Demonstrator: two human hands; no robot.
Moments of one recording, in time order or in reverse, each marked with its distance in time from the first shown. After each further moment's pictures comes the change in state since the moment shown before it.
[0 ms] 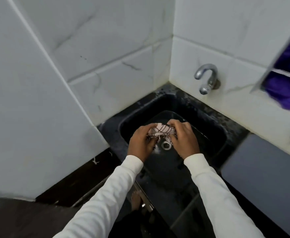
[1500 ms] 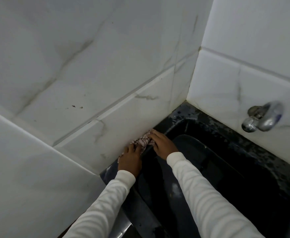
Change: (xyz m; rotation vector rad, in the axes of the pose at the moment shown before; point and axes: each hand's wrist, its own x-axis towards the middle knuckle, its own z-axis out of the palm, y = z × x) left_hand 0.181 -0.228 -0.005 0.750 -0.418 -0.181; right_hand 0.241 0.050 0.243 0.002 -0.370 -0.091
